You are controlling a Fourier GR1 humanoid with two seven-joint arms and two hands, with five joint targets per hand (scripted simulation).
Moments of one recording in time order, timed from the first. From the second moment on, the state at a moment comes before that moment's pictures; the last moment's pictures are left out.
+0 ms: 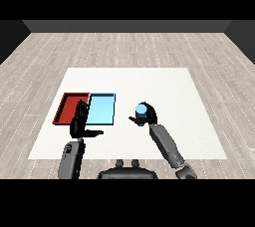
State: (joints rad) left arm 0.01 0.02 0.02 -1.59 0.11 -0.07 -0.43; right arm -0.40 -0.03 0.26 -1.00 -0.26 -0.22 -0.35
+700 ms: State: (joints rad) left arm -0.10 0.00 -0.13 -1.45 0.10 0.00 -0.36; right arm -0.42 -0.02 0.24 -1.20 -0.17 -0.19 -0.31
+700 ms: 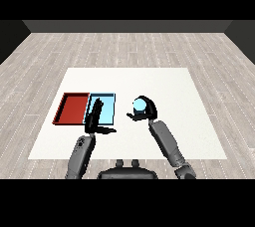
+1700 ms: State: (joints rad) left arm -0.28 0.00 -0.32 -1.26 0.18 0.18 -0.34; right arm -0.49 0.00 0.25 -1.20 -0.17 -0.18 -0.30
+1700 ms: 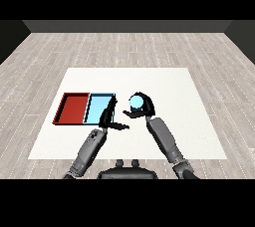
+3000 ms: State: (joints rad) left arm -0.40 0.00 -0.44 -1.06 0.30 0.24 -0.40; right arm -0.50 0.00 0.40 -1.25 -0.21 -0.24 -0.29
